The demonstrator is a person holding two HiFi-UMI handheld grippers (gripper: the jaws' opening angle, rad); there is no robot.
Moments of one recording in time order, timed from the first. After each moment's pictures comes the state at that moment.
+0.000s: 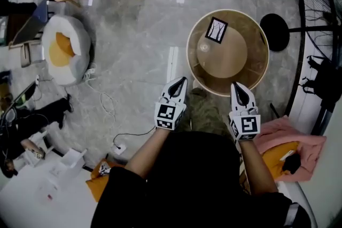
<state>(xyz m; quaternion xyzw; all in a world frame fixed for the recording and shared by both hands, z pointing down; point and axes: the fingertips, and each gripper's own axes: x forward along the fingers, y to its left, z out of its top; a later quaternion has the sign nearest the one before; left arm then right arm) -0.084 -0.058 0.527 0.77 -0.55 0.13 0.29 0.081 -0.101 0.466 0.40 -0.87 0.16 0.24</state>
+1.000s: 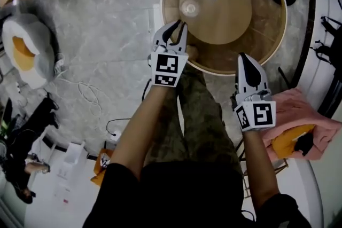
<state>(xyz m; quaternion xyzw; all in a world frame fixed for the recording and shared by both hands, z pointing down) -0.033 -0.166 0.798 0.80 -0.50 0.20 0.28 0.114 -0.129 0.678 0.46 -0.82 0.23 0.25</state>
